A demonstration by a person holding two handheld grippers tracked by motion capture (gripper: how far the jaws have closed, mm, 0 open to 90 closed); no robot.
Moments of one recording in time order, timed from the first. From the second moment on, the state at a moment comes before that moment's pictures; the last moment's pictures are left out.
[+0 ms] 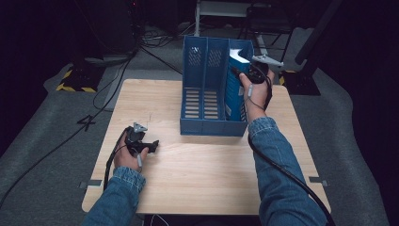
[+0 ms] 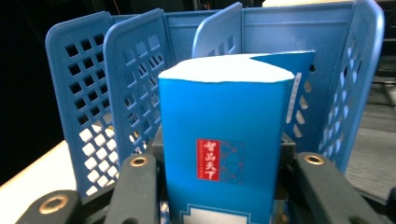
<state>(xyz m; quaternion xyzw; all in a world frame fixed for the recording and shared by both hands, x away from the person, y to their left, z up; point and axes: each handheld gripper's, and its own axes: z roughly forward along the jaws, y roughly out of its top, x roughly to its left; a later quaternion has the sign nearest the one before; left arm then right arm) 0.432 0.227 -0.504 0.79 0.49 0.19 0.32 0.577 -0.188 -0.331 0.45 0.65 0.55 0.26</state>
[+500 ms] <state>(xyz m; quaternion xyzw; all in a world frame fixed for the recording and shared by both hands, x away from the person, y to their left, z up) 0.432 0.227 -0.504 0.79 0.49 0.19 0.32 0.544 -0.175 -0.315 0.48 0.75 0.38 0.25</state>
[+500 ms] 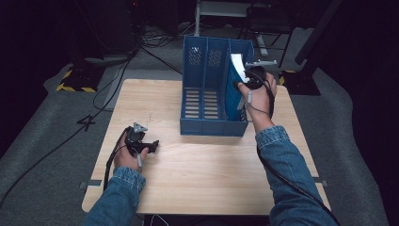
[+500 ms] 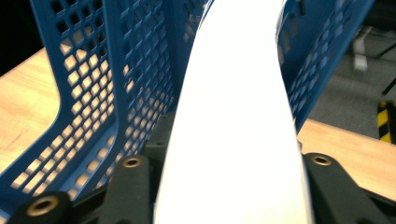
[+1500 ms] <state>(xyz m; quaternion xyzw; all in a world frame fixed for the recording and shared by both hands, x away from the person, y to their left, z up) 0.432 0.227 -0.504 0.79 0.49 0.19 0.33 0.596 -0.162 -0.289 0.54 0.69 0.39 0.28</state>
